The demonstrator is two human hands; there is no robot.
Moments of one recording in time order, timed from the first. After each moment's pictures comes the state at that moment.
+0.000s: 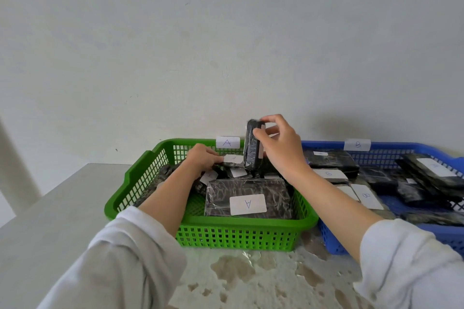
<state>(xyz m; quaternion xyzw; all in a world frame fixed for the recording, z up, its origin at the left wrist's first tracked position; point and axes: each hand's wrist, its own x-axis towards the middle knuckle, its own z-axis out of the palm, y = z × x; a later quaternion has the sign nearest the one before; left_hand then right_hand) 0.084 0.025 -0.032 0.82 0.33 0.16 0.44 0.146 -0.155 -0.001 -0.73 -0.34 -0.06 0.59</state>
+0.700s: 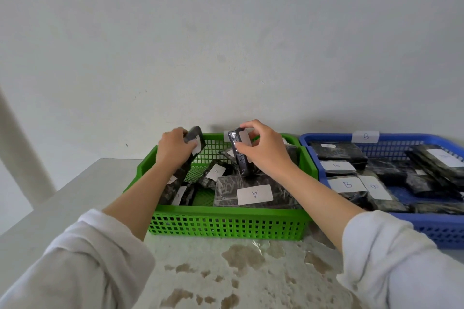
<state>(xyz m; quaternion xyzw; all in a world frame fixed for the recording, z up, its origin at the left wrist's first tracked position) 0.031 0.062 -0.020 0.87 0.35 0.30 0.18 0.123 -0.132 -0.012 -0.76 -0.43 -0.06 0.49</state>
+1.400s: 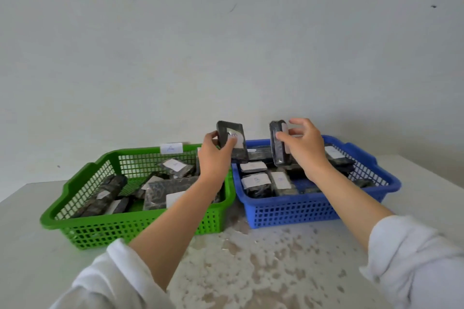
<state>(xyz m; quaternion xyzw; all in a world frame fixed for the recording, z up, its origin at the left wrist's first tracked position) 0.109 -0.172 -0.003 0.72 0.19 0.37 0.55 0.184 -0.337 0.019 -0.75 -0.19 -0.11 0.62</state>
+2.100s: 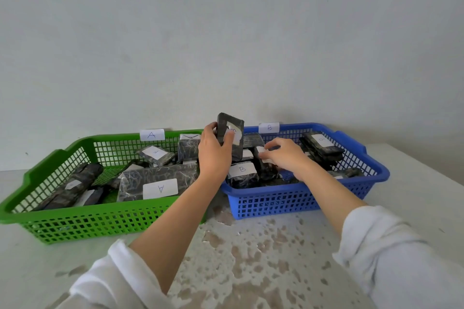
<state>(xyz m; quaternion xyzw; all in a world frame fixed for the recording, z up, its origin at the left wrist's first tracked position) 0.128 -0.198 -0.025 0.77 0.18 0.36 0.50 0.220 -0.336 -0.026 -0.88 -0.19 0.06 0.44</state>
